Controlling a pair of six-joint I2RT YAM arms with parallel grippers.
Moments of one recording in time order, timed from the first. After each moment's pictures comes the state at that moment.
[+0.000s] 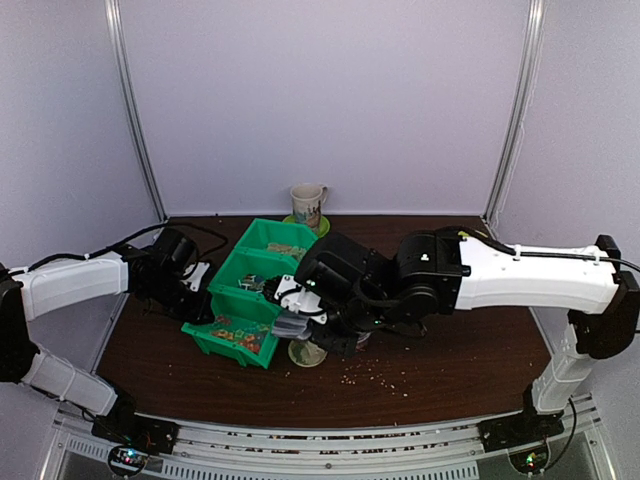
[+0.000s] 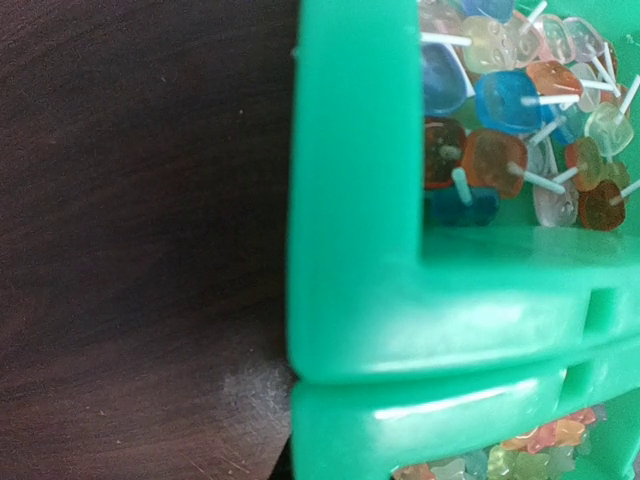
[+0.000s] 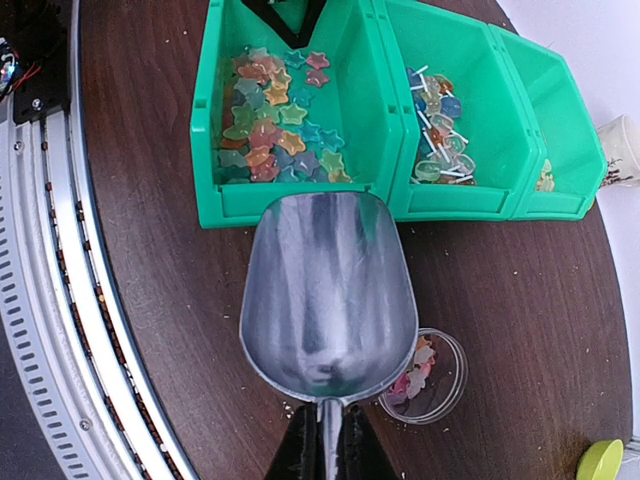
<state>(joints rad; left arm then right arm) -0.45 1.32 0.84 -0.66 0.14 -0.24 1.33 1.71 1.65 -0.88 0.31 -0.05</state>
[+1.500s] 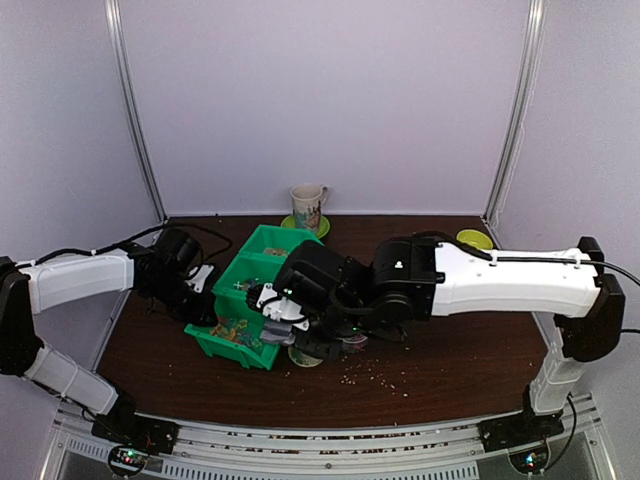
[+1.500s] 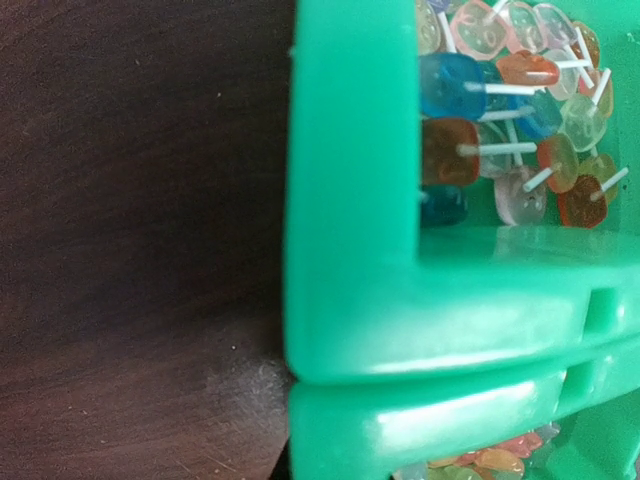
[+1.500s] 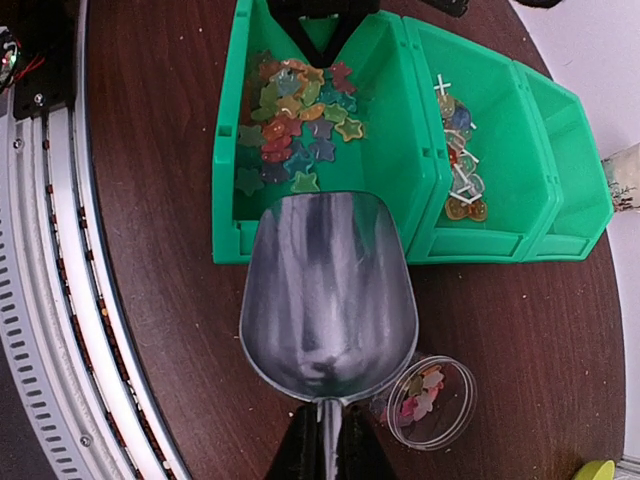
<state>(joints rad) -0.46 1.37 0.86 -0.68 0.18 -0.23 1.35 1.80 1.71 -0.87 0.32 -0.08</state>
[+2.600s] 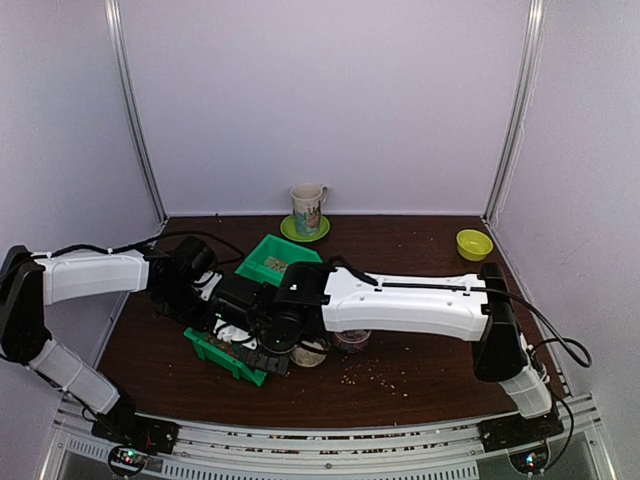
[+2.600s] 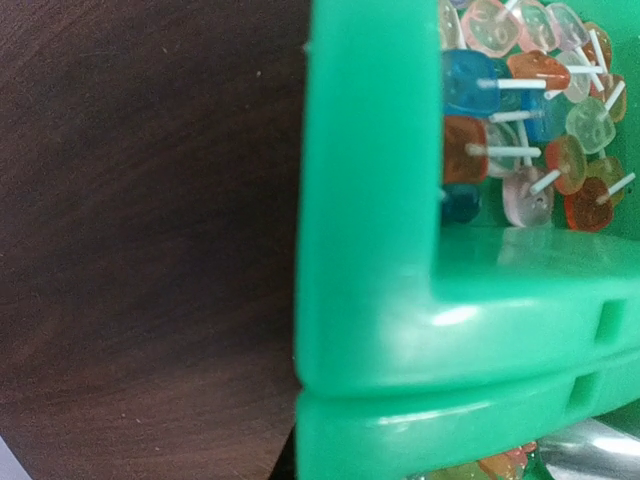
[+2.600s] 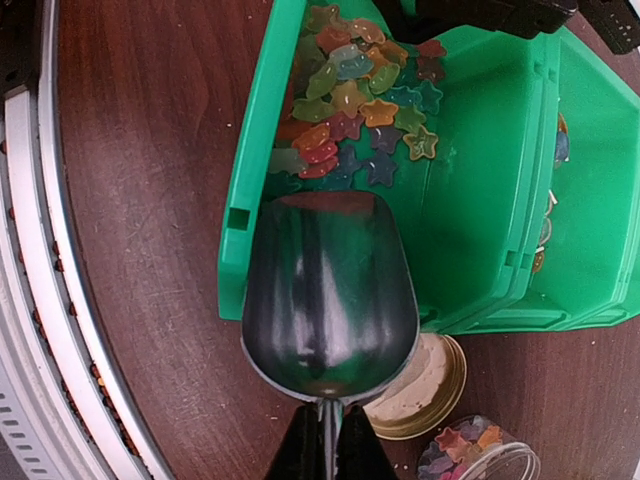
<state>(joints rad) -0.53 1.45 0.88 -0.70 -0.02 -0.18 1.34 2.27 2.19 -1.07 0.23 -0.08</state>
